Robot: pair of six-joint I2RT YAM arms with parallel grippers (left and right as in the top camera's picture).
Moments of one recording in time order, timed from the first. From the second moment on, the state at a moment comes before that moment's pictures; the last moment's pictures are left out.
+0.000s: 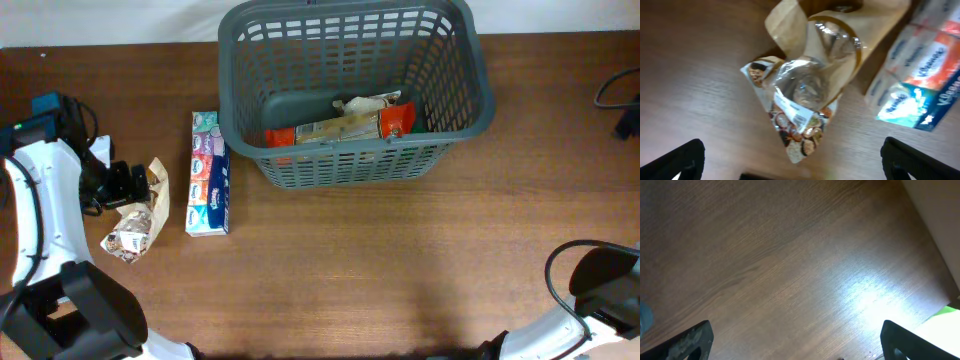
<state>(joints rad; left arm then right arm) 0.39 1.75 1.57 -1.37 -0.10 0.09 -0.56 1.91 2.27 -1.64 0.14 0.05</state>
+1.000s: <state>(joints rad) 0.39 1.75 1.54 -1.21 -0.03 0.32 -0.56 1.91 2.27 -1.64 0.14 0.05</state>
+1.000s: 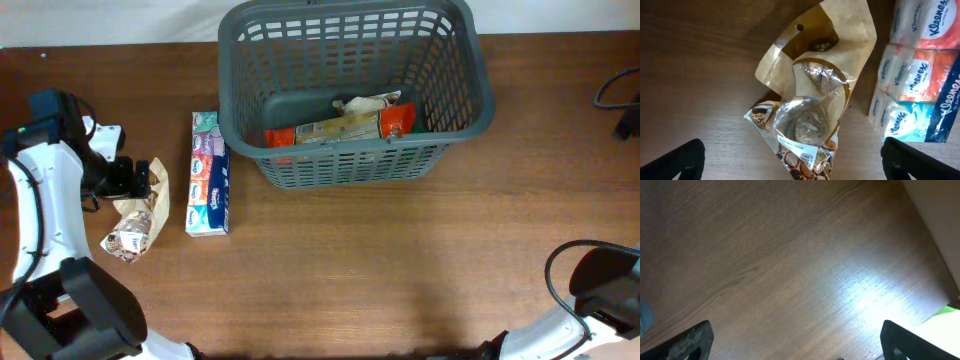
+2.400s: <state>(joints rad) 0.44 1.76 1.28 -1.02 0.04 0.50 -0.56 1.91 2.27 -1.64 0.14 0.05</state>
